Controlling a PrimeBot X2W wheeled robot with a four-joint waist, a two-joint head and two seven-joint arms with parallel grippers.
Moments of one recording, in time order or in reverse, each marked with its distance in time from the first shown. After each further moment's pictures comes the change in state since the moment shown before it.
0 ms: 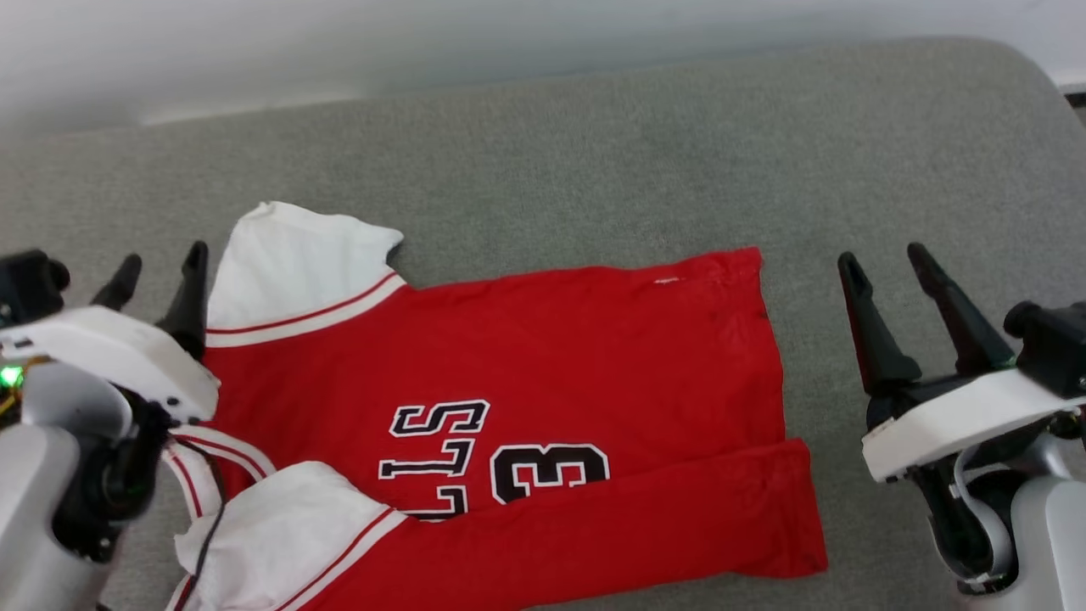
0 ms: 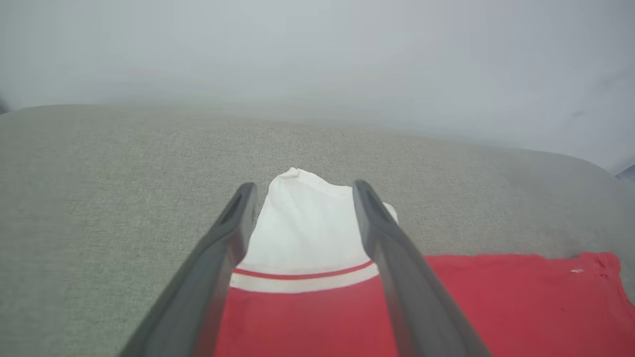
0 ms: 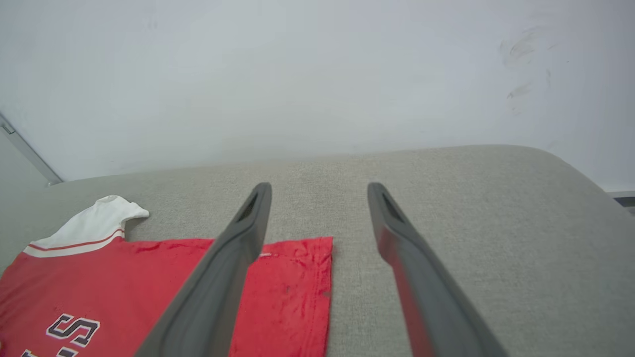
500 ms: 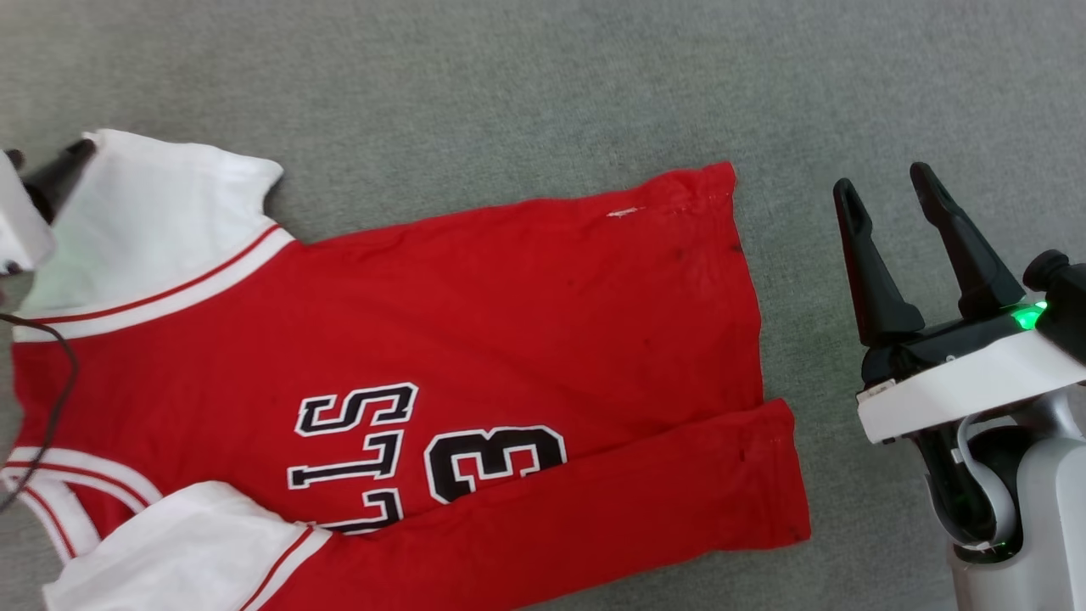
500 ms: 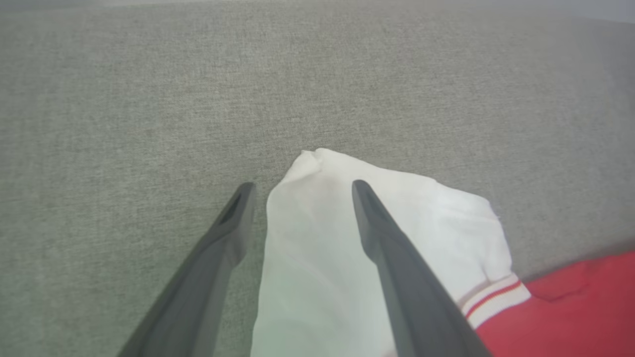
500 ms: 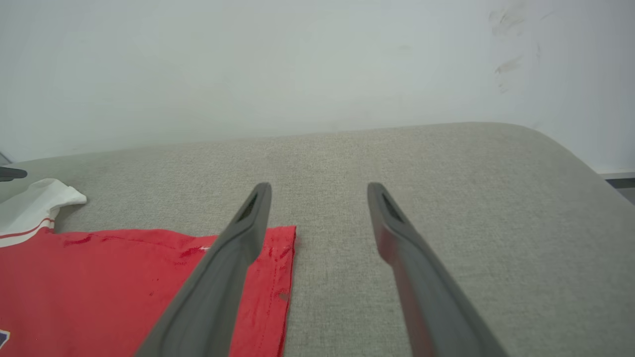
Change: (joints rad) left arm -0.431 0.175 -0.053 0.257 -0.102 -0.189 0.505; right arm -0.099 0.002 0.040 -0.097 -0.020 0.000 -0.019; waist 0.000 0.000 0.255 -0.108
